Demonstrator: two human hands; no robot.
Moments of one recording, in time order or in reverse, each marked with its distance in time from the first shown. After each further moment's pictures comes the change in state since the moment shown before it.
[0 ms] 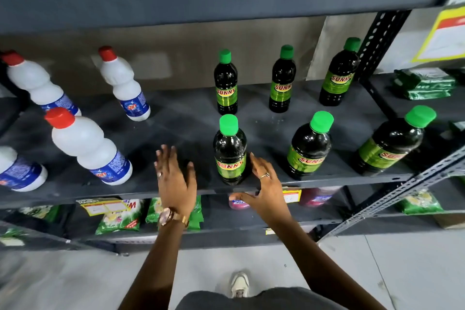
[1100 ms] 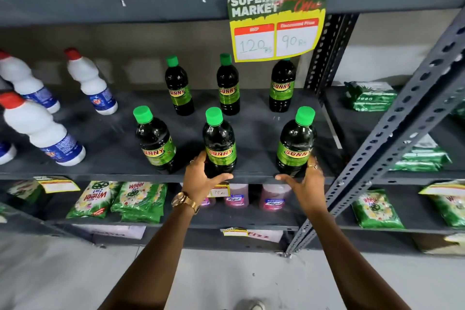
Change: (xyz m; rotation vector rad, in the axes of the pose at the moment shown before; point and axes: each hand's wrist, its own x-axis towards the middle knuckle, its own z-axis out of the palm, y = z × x) left_hand -0.071 0.169 0.098 -0.263 -0.257 -0.005; right_hand -0.017 0.143 -0.219 -0.120 0.282 0.112
